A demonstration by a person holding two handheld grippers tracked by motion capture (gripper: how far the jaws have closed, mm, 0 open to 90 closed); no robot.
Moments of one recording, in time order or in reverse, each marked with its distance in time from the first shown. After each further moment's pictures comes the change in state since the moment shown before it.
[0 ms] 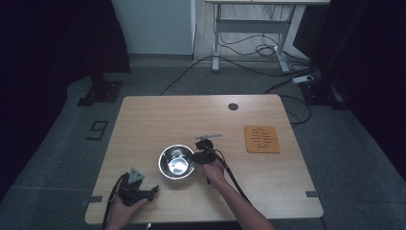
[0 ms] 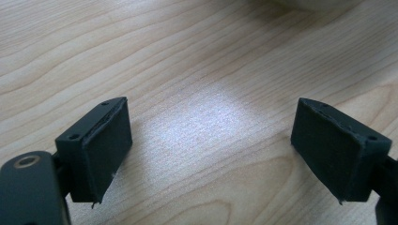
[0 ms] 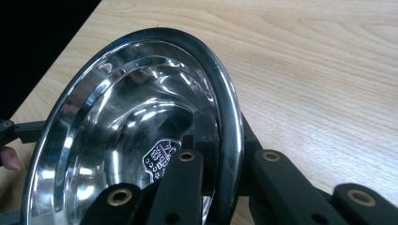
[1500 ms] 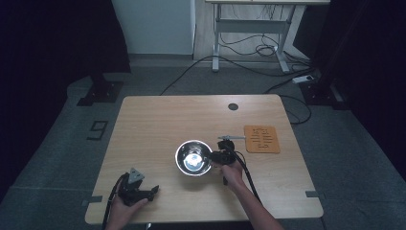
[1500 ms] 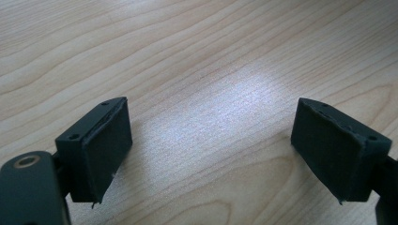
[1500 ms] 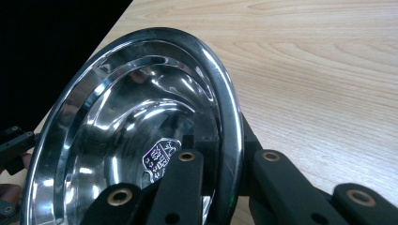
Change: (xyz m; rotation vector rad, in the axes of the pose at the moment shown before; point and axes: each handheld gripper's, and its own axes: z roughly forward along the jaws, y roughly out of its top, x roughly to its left) left arm 0.000 0.000 0.000 0.001 0.000 0.001; right arm -0.040 -0.014 -0.055 -0.120 0.020 0.076
